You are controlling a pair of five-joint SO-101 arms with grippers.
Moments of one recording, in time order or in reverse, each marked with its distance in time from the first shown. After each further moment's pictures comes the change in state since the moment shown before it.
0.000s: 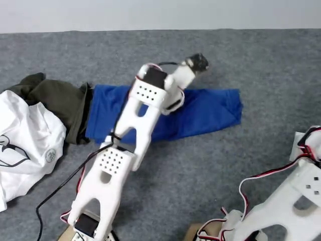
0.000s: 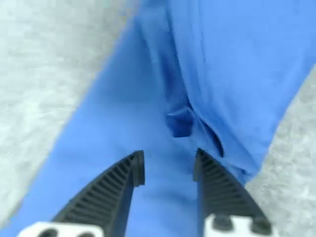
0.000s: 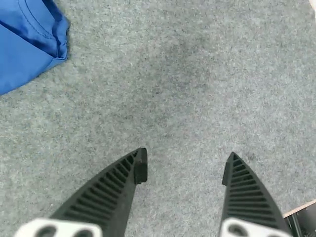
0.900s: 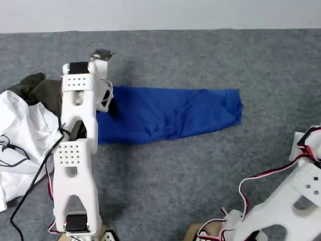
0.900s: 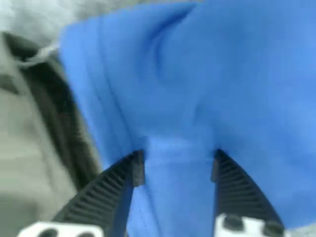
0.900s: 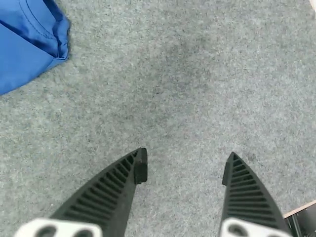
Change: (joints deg) left arm -27.5 -0.6 20.0 0.2 9.2; right arm -0.2 0.0 0.0 0.0 0.0
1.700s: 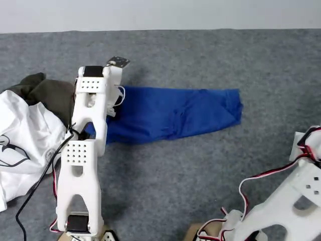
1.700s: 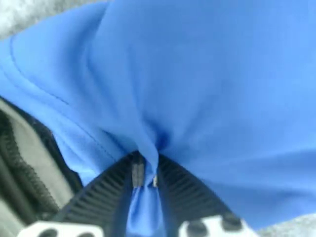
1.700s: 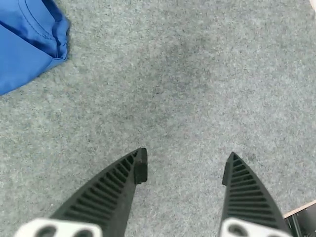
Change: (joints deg) left arm 3.7 3.5 -0.9 0.6 -0.7; right arm 0.0 0.0 0.0 0.0 0.0
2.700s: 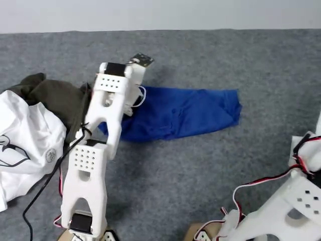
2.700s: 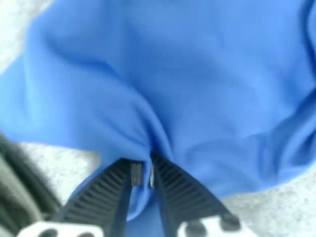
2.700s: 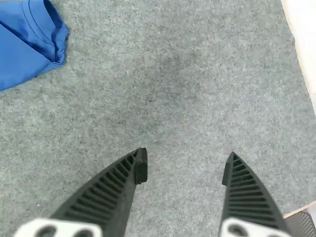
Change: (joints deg) left arm 8.5 -10.6 8.0 -0.4 2.5; right arm -0.1 -4.7 0.1 0.0 4.2
